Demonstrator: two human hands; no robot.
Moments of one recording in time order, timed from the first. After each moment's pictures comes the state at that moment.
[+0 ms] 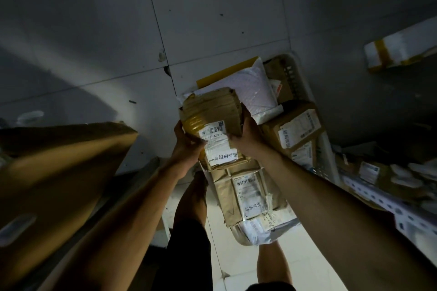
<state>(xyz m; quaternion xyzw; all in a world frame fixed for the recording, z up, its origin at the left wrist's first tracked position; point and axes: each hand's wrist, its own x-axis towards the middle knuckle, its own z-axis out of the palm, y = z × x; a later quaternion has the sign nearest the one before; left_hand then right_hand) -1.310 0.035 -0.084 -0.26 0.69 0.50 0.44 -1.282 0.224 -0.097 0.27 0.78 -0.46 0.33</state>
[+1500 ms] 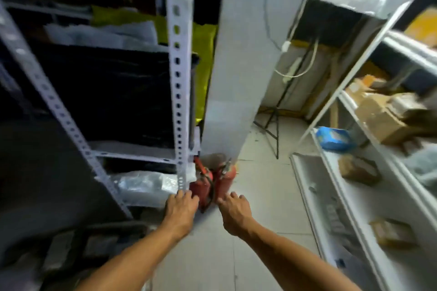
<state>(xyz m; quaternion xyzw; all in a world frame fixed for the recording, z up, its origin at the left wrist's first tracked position) -0.775 0.304 0.343 0.80 0.58 -0.13 0.08 -0.601 0.303 0.334 0.59 0.79 -0.08 0.14</state>
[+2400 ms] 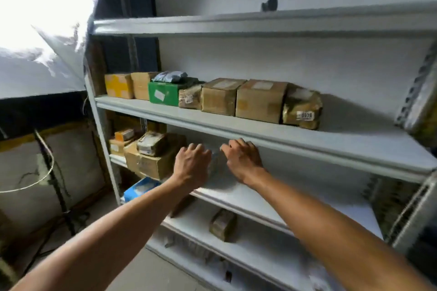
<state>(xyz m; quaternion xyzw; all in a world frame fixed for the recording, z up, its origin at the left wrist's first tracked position) -0.166 0.317 0.614 0.97 0.06 0.19 -0.11 -0.093 0.175 0.622 0.91 0.36 0.20 -0.02</state>
